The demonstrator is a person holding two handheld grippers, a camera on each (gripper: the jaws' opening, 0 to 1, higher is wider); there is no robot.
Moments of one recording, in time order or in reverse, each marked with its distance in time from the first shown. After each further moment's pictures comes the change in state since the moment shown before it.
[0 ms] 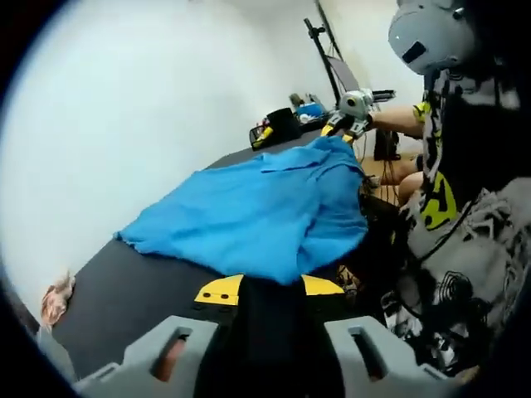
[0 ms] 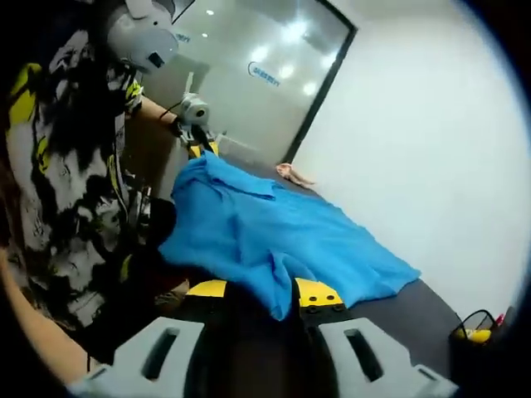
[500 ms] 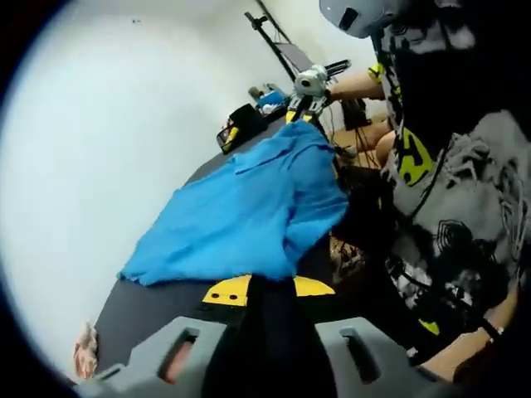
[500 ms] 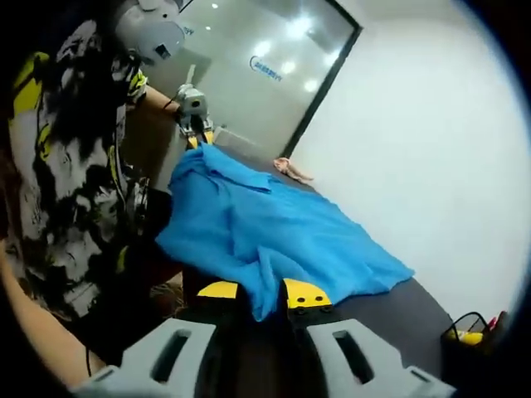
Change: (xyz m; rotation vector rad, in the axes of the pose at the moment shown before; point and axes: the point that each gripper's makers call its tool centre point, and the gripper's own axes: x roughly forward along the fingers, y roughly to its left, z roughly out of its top) left arm -0.005 -0.010 -0.001 0.236 0.026 -0.096; right arm -0.009 -0.004 -0.009 -0.008 0.036 -0.034
